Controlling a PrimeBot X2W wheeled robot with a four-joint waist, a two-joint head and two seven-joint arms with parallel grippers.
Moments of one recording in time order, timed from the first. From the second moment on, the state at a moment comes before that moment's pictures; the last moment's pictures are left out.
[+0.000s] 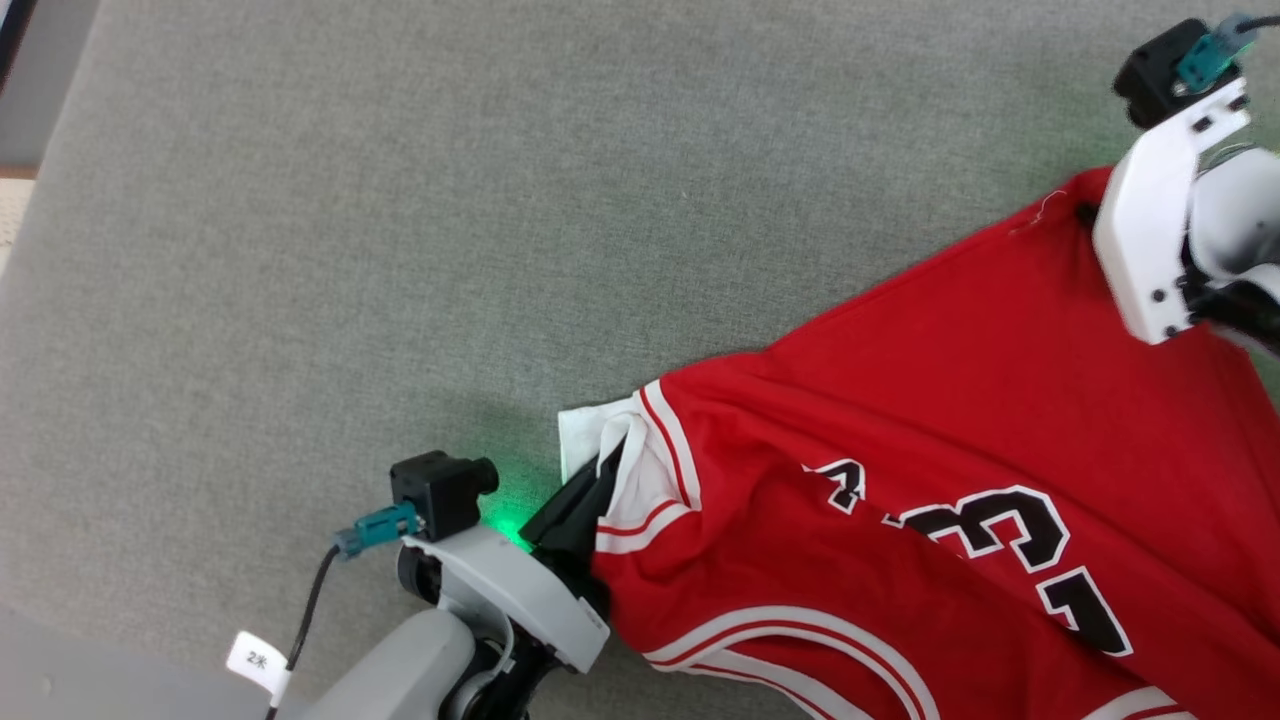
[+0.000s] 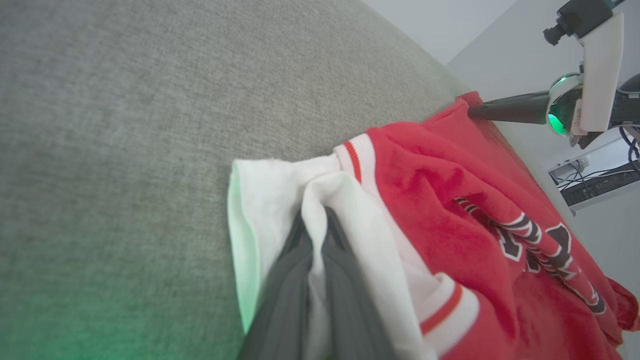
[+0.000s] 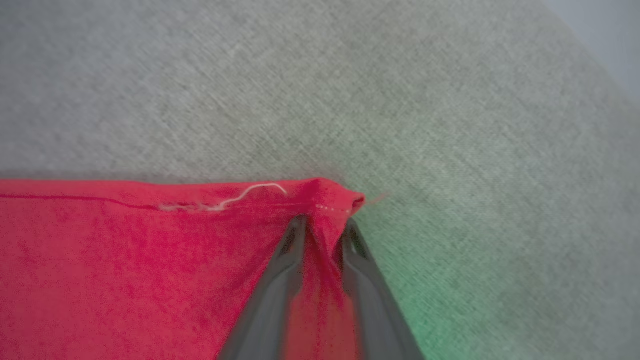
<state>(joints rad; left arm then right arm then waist) -0.45 0.32 -0.74 0.36 -1.00 -0.09 -0.26 -1.04 -0.58 0.72 0.47 0.63 0.13 0.77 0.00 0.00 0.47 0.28</state>
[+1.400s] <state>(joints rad) -1.69 0.37 -0.43 0.97 -1.00 -0.13 -0.26 -1.64 -0.35 0.15 1.01 0.50 0.13 -0.09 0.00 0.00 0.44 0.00</state>
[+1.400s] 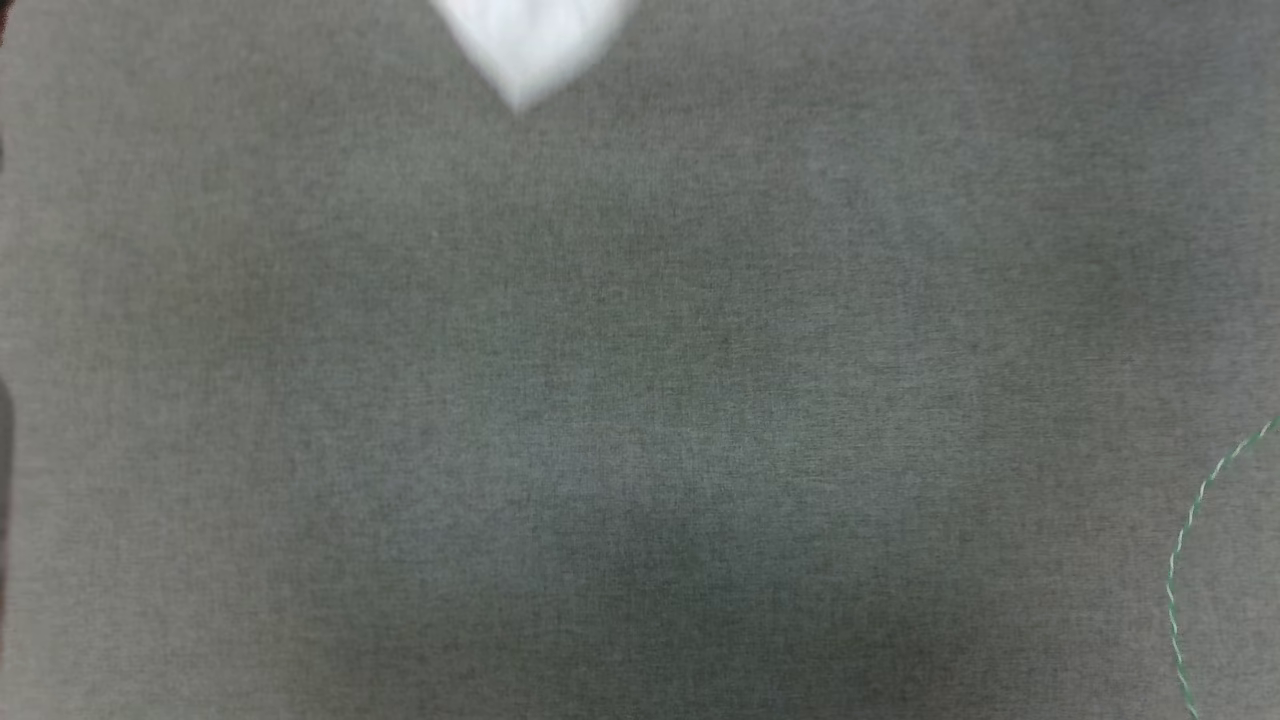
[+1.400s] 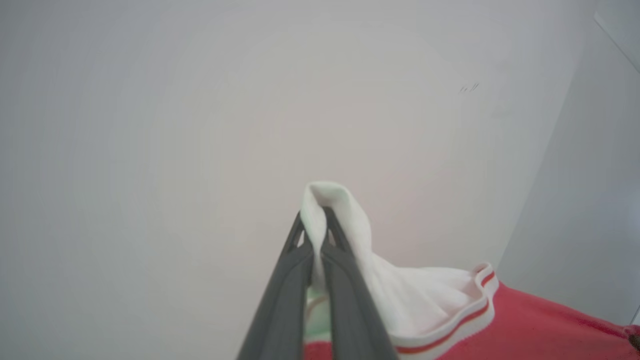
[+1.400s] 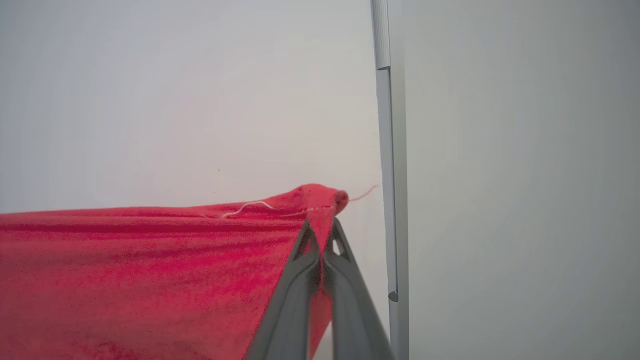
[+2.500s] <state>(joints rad) -0.41 0.53 -0.52 0.20 -1.38 -0.13 -0.26 -0.54 -0.62 0.33 0.33 0.84 0.13 0.12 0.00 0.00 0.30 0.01</state>
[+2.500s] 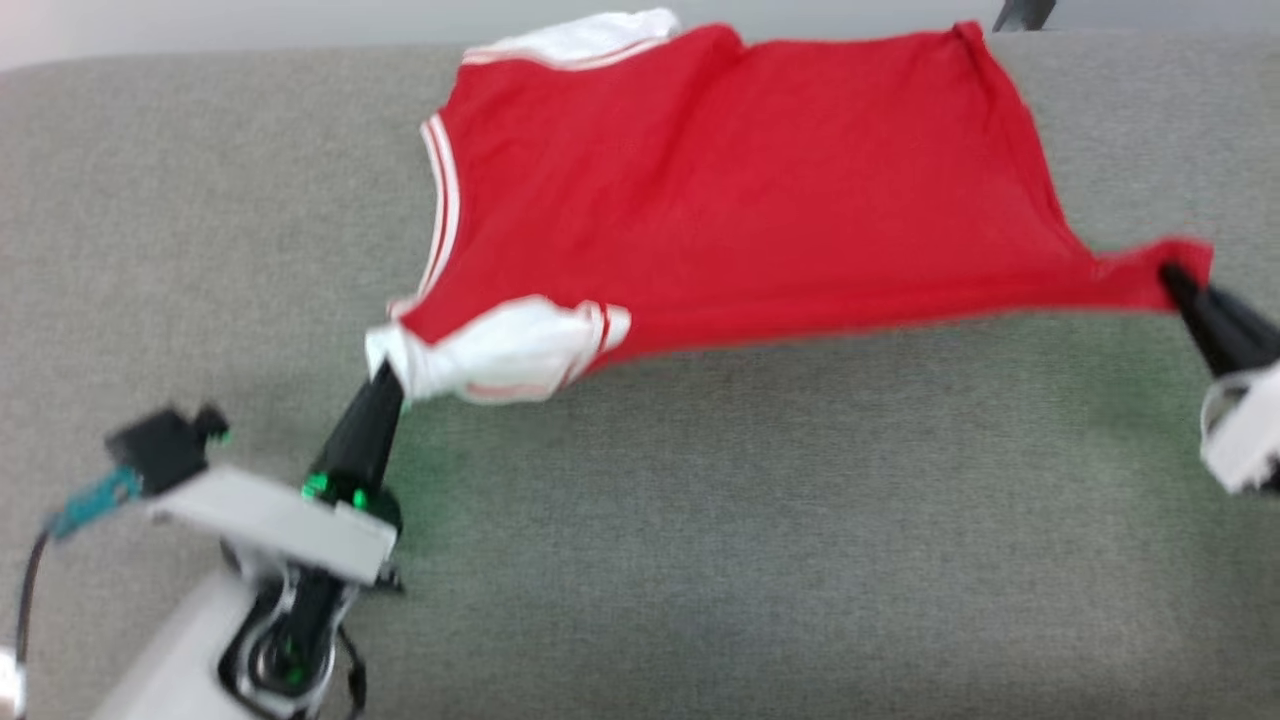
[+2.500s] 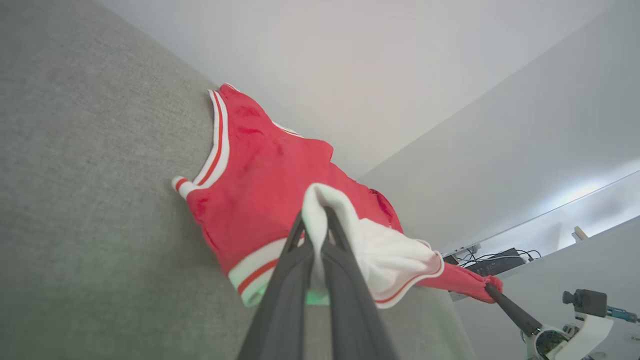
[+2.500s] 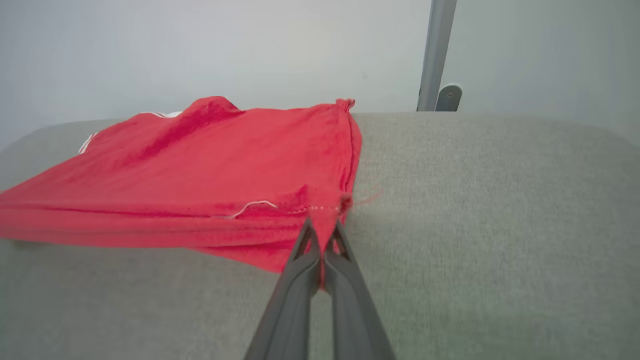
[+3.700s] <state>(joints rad) -0.59 0.41 -0.43 0.28 -1.07 -0.03 -0.12 -0.54 -0.39 0.03 0.26 0.56 0.13 0.40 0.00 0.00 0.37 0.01</state>
